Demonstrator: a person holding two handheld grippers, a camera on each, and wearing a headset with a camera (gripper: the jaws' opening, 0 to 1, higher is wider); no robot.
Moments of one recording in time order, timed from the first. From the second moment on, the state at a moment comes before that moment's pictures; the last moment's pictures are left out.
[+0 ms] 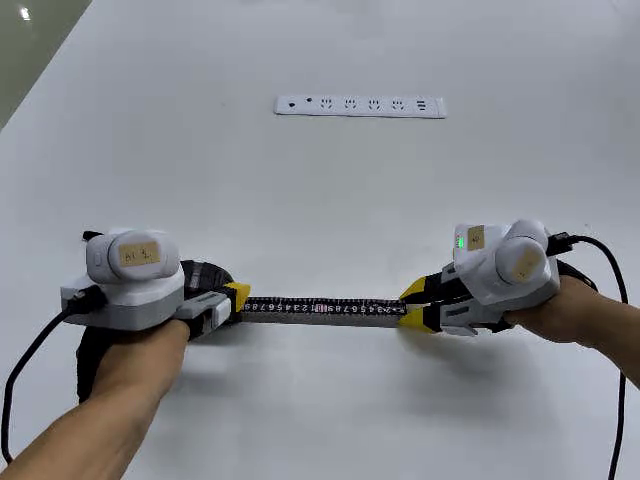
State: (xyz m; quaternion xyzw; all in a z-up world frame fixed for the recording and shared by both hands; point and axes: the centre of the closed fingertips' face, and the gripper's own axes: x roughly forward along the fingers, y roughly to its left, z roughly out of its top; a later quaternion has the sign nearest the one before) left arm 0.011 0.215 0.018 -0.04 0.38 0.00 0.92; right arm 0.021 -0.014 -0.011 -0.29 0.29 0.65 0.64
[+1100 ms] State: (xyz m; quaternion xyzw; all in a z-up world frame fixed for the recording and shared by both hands) left arm 0.012 0.216 0.017 -0.04 0.38 0.00 0.92; right arm 0.020 0.011 -0.011 -0.29 0.29 0.65 0.64
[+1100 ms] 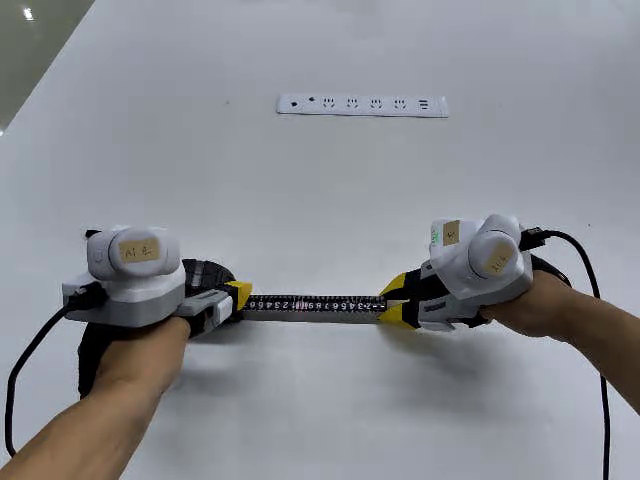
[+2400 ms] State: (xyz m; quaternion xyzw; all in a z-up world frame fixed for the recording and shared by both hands) left arm 0.011 0.217 0.018 -0.05 0.38 0.00 0.92; right arm 0.015 0.060 -0.011 -0.27 0.27 0.67 0.64
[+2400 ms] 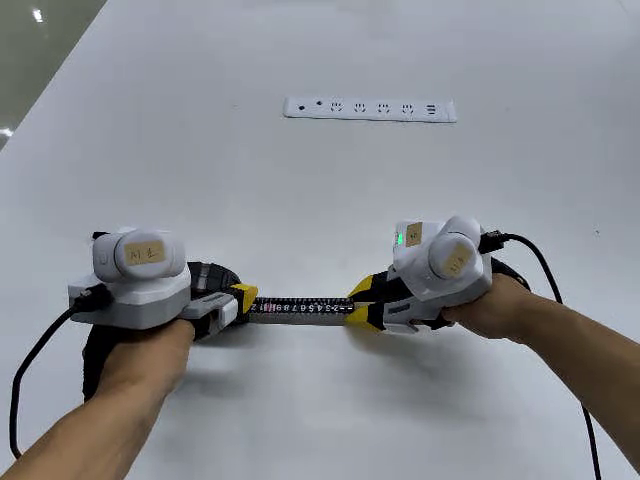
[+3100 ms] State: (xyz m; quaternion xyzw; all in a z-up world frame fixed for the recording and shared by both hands) left arm 0.011 0.218 0.017 -0.05 0.38 0.00 0.92; right arm 0.011 0.089 -0.011 -0.26 0.27 0.68 0.64
